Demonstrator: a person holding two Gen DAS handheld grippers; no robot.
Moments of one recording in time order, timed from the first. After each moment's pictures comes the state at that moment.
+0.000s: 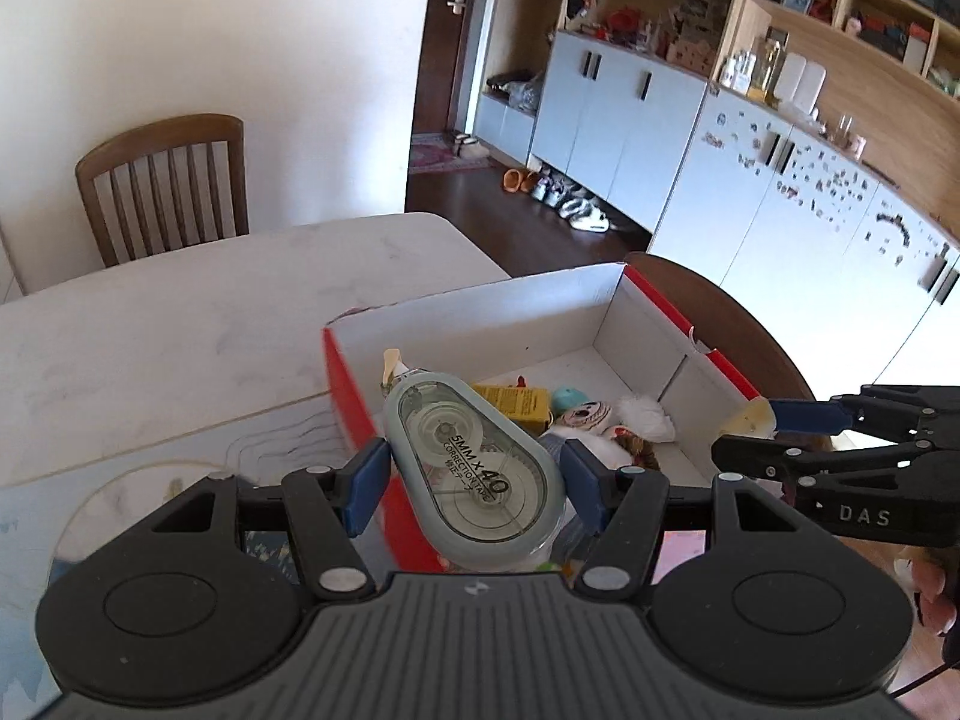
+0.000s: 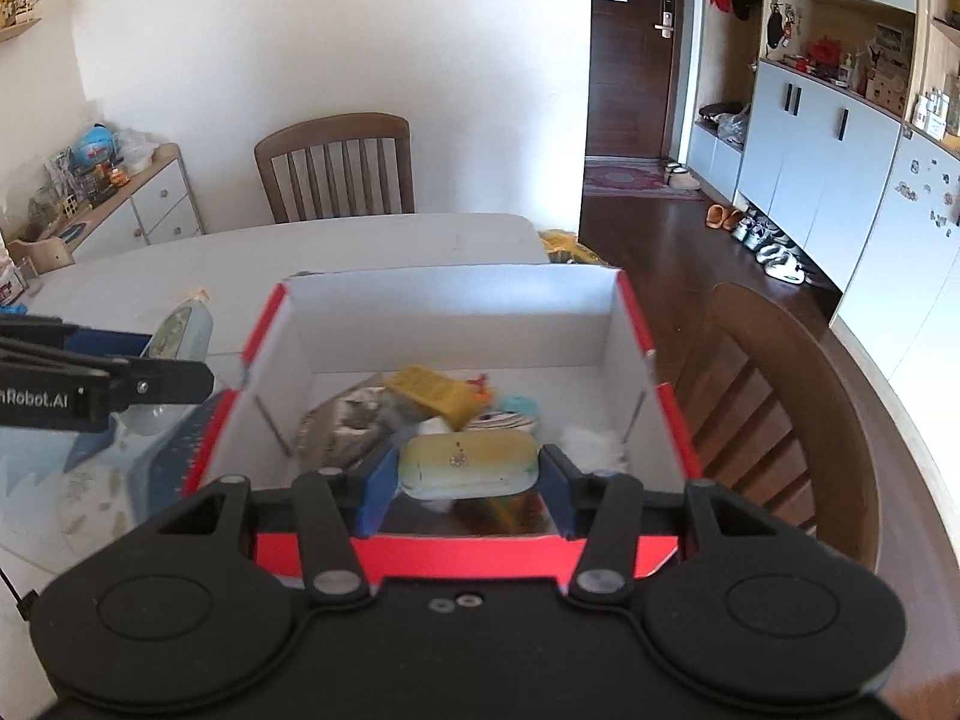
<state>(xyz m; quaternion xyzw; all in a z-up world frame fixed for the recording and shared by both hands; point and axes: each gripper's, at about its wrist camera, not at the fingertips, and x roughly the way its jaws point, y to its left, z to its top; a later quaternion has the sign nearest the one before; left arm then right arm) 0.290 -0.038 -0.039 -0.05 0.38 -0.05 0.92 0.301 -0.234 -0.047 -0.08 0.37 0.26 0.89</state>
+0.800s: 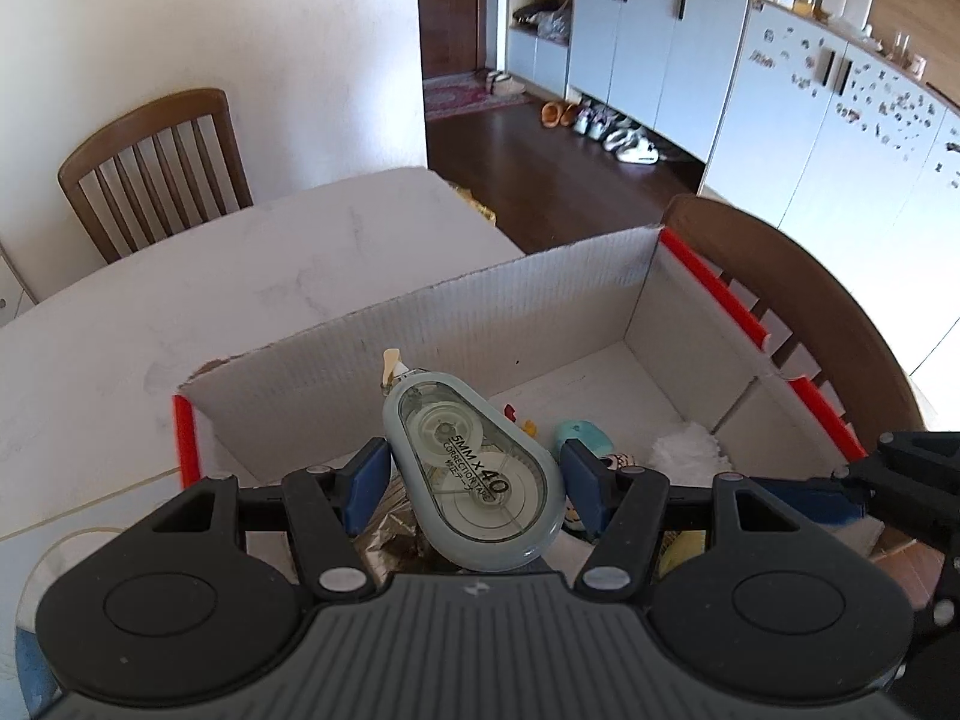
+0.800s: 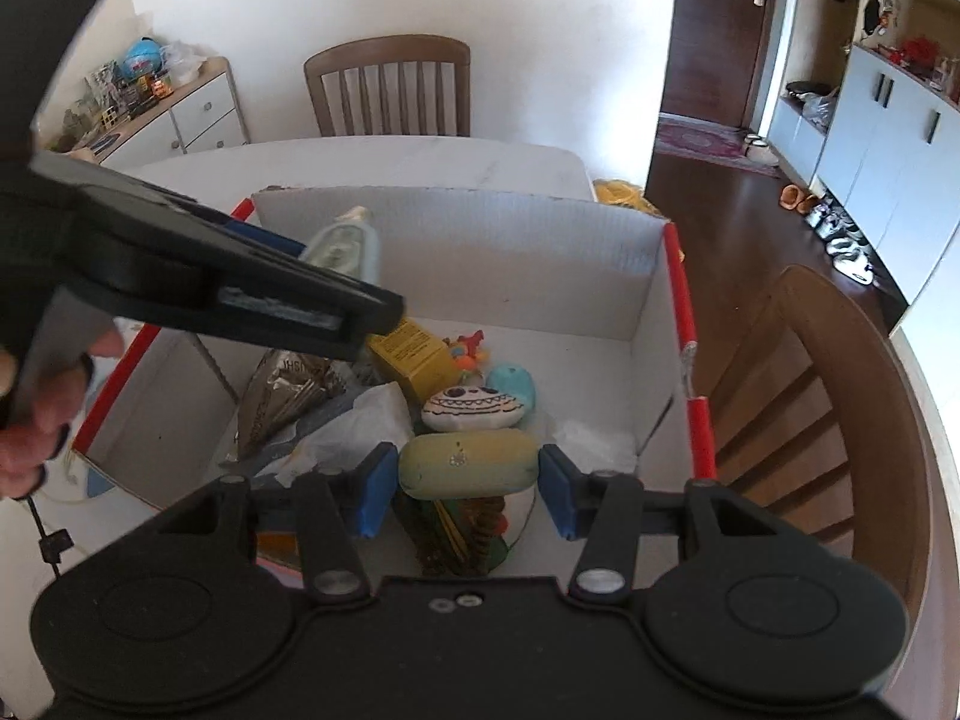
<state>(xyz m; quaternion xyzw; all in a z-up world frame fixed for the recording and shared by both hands) 0.407 -0.109 -0.092 0.00 0.45 0.00 0.90 0.361 -0.231 -0.094 -0.13 0.42 0.33 0.84</state>
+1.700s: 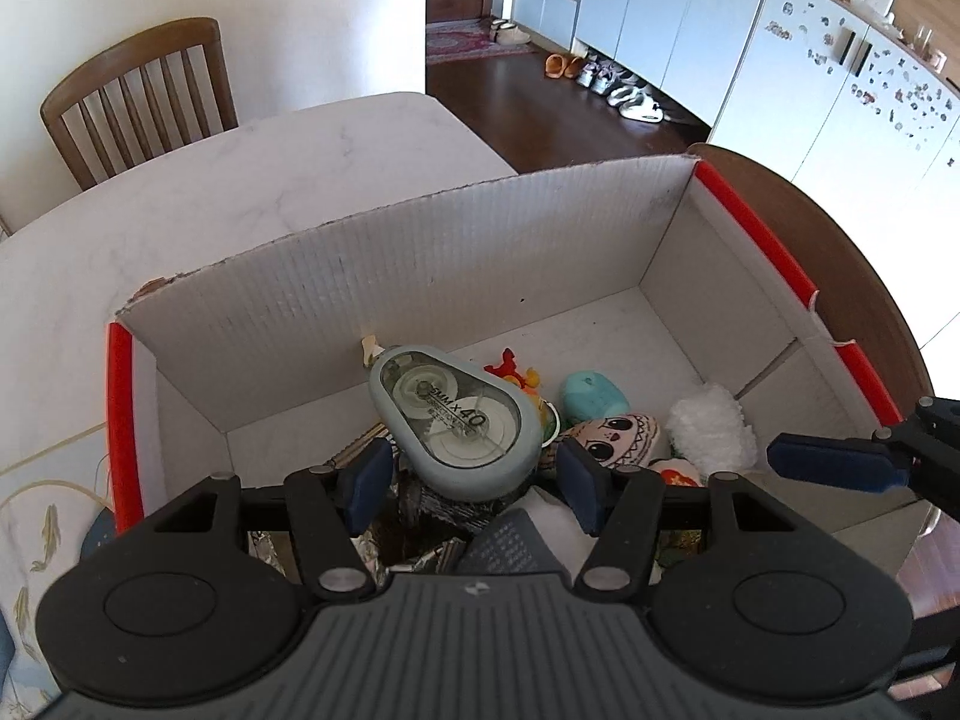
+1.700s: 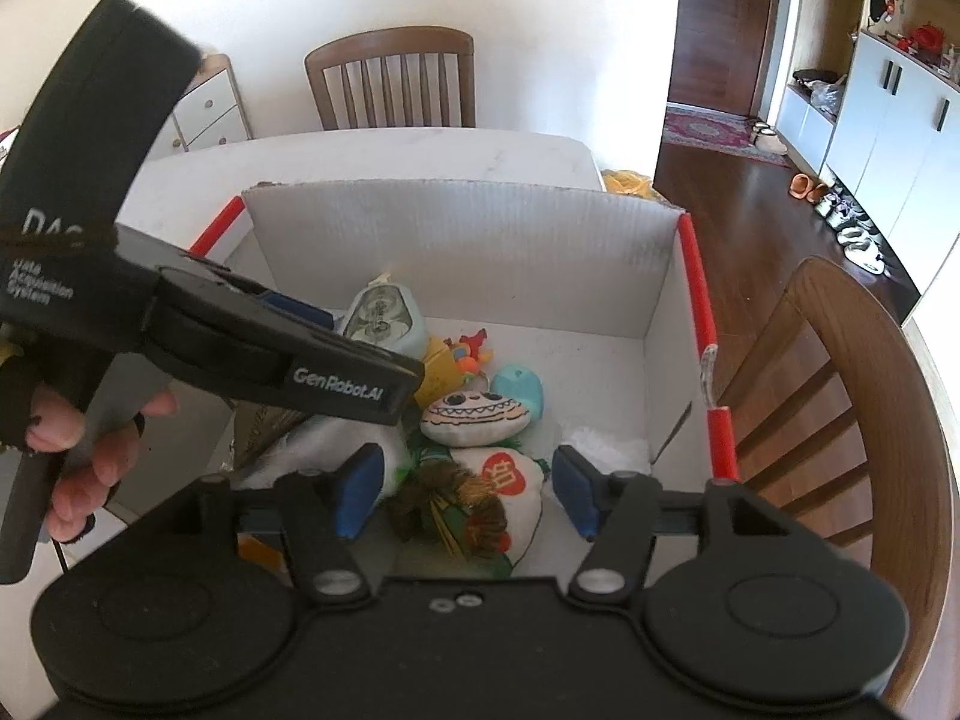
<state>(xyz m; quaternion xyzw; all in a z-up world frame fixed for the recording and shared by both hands) 0.419 -0.102 -0.122 -0.03 0.49 -0.01 0.87 0.373 -0.232 -0.096 -0.12 0.43 0.33 0.83</state>
